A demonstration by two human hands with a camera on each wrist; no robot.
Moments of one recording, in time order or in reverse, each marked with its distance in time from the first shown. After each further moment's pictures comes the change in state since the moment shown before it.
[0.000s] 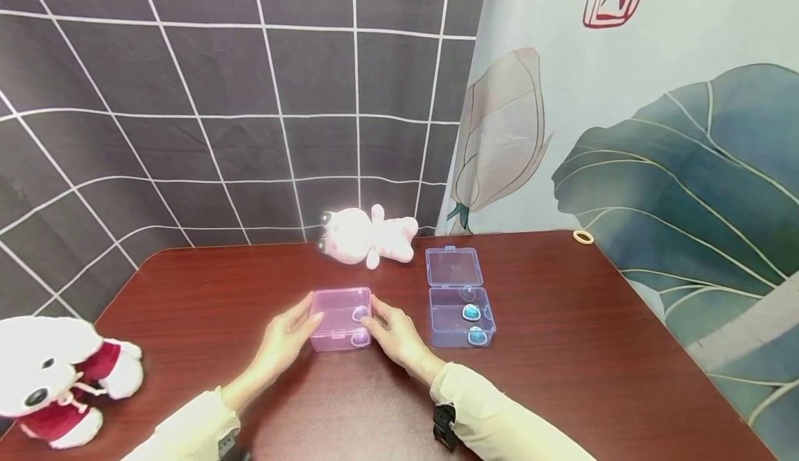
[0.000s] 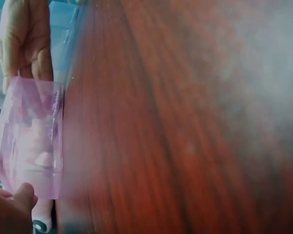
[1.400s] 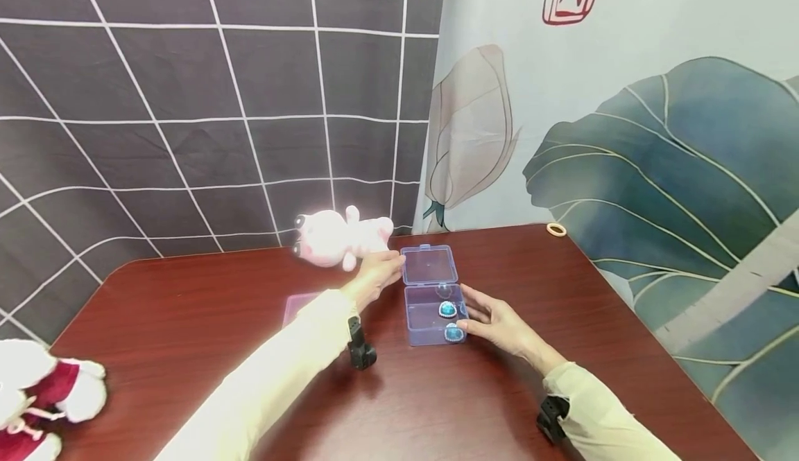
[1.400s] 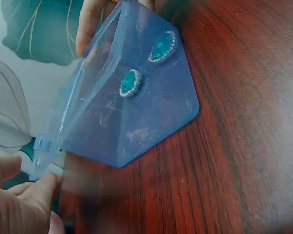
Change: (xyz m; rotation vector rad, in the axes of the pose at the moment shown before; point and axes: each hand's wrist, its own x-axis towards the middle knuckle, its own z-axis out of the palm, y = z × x) left_hand 0.173 -0.020 0.209 -0.517 -0.111 -0.310; right_hand -0.061 0.074 -0.169 0.136 -0.110 0.062
